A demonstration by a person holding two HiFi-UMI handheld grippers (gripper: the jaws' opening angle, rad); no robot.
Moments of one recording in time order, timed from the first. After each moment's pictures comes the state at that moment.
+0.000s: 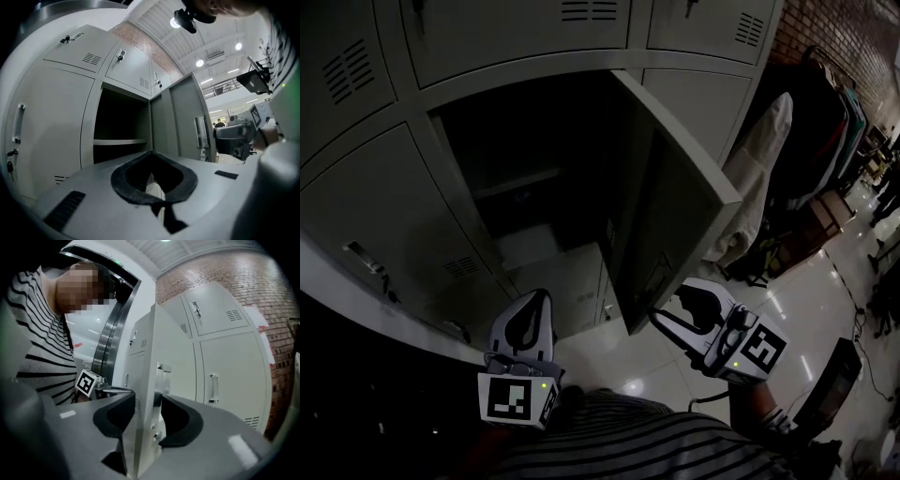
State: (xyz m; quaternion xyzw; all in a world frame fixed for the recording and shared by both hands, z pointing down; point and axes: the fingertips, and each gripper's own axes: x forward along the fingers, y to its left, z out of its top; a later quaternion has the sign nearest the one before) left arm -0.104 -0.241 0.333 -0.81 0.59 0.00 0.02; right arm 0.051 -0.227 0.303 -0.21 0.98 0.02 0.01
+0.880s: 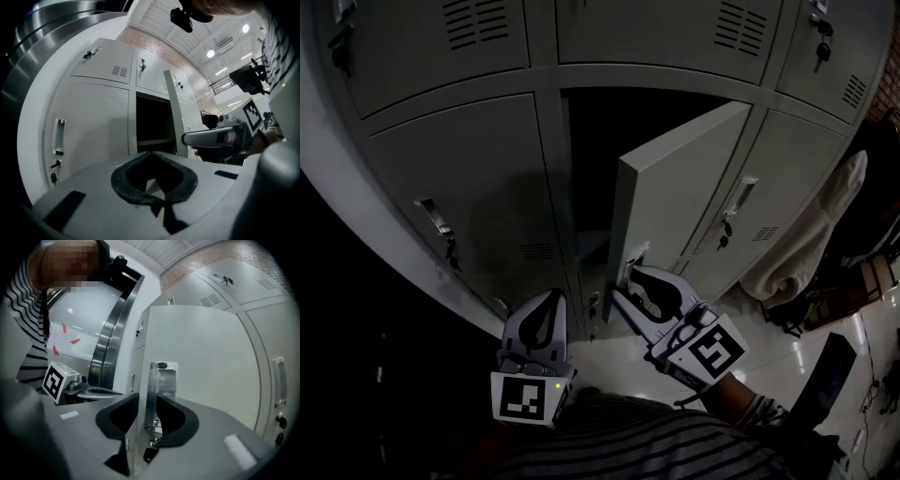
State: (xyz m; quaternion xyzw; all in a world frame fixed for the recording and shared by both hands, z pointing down) left arm -0.205 -0.214 0.333 -0.73 0.68 -0.02 0.01; right arm -0.130 -0.250 0.309 -0.15 0.99 0.01 0.01
